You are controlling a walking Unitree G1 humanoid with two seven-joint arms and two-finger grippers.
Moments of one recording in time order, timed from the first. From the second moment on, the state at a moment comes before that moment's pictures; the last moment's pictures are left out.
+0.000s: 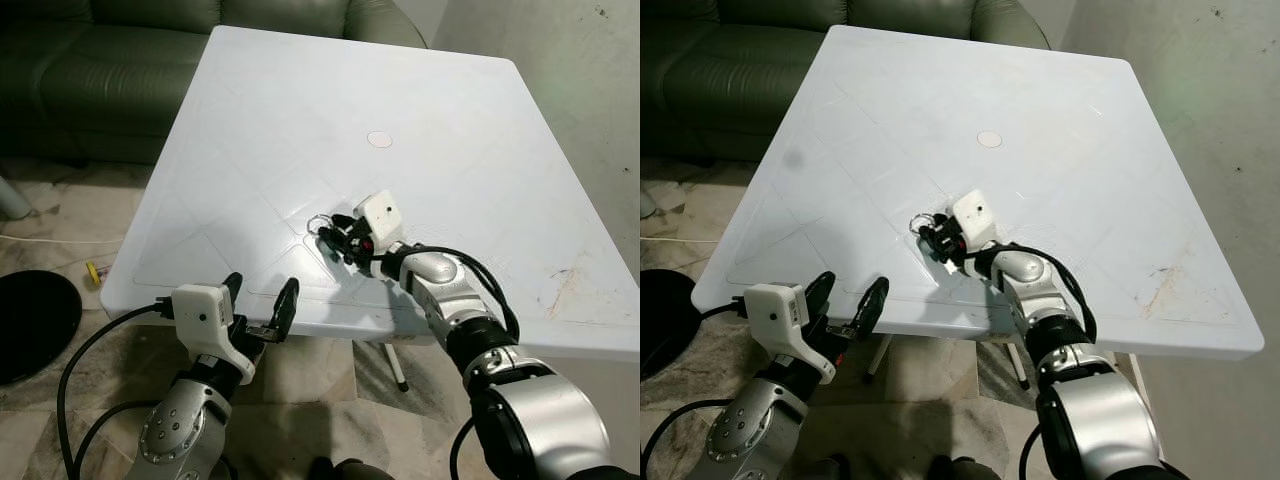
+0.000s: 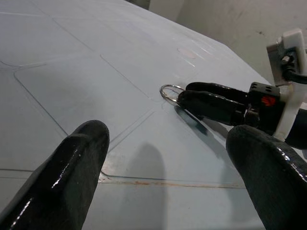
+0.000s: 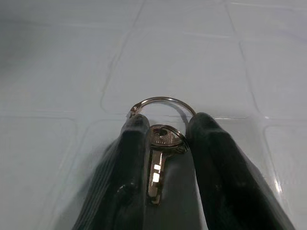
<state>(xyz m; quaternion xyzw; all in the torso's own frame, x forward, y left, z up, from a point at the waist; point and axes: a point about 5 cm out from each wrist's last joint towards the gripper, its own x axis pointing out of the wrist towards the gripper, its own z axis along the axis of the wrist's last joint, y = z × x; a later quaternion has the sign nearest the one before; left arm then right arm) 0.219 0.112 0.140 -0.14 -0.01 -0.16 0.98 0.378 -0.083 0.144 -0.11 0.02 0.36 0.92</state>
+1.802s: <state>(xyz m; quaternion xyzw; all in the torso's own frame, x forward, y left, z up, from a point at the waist) 0.310 0.140 0.175 -0.14 -0.07 0.00 0.99 0.374 -0.134 0.206 0.09 -0.18 0.21 0.95</state>
